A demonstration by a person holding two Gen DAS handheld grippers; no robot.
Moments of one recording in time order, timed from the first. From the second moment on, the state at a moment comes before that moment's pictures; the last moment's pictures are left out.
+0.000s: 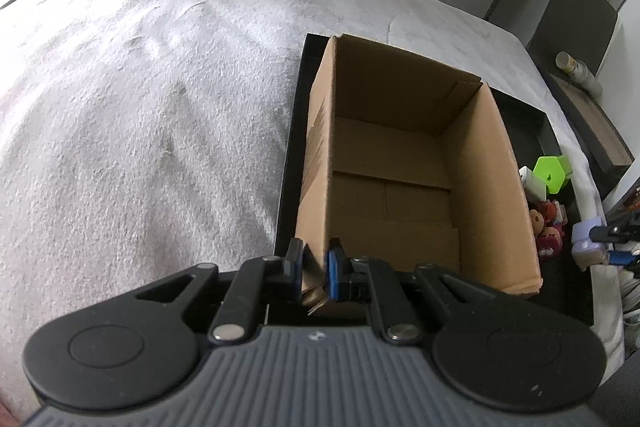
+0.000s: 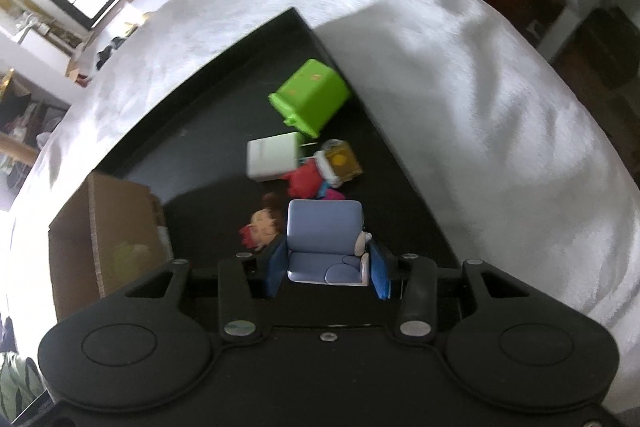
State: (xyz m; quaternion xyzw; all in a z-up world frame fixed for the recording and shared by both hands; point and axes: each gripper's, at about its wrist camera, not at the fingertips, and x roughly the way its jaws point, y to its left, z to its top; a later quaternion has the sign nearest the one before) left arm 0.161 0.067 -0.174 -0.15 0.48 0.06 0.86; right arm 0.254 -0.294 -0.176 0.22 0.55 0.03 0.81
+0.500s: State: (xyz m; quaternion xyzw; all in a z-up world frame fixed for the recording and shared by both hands) left arm 0.158 0.068 -0.176 -0.15 0.47 0.06 0.87; right arm 0.259 -0.224 -0.102 0.15 0.51 0.11 0.84
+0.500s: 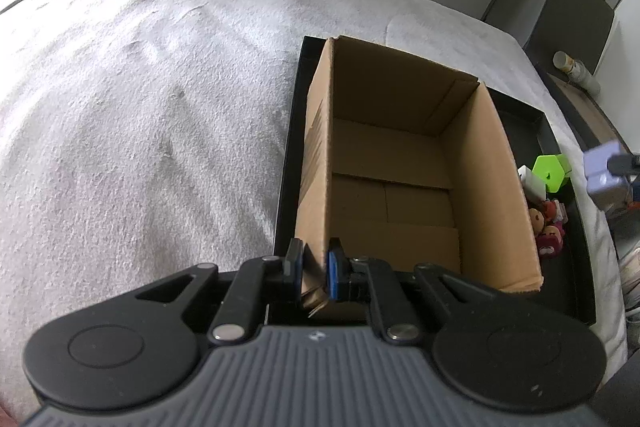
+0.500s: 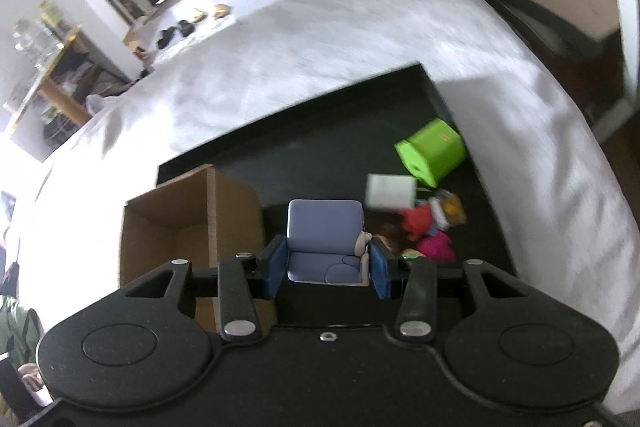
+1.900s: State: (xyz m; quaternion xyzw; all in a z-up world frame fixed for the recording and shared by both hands) left arm 0.153 0.081 -0.181 -0.19 0.46 0.05 0.86; right arm 0.272 -0.046 -0.093 0.05 0.50 0.25 0.83
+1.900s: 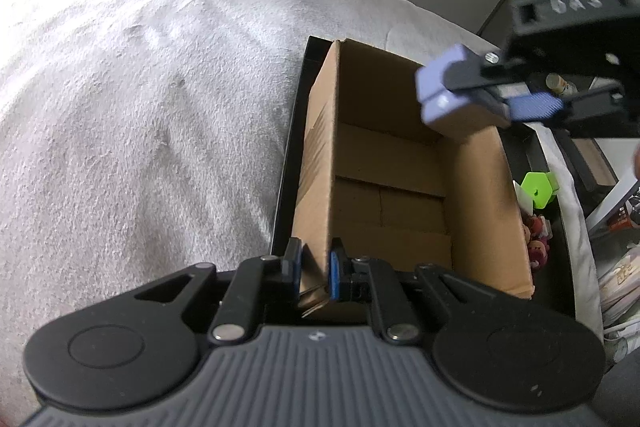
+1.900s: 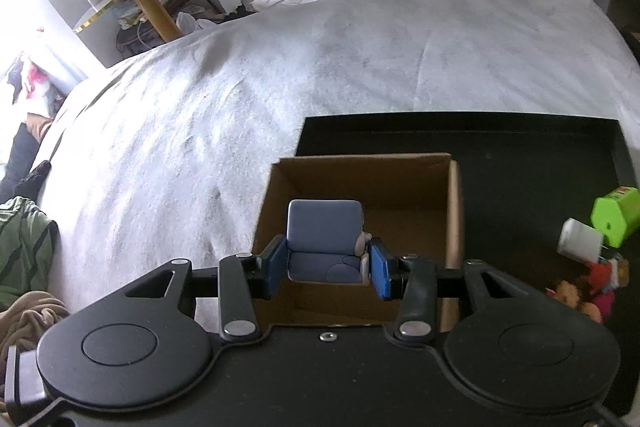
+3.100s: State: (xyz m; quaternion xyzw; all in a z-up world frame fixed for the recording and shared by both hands) left arm 0.156 0.078 -0.181 -0.19 0.47 0.07 0.86; right arm 0.253 -0.199 -0.076 0.07 0.45 0.22 0.86
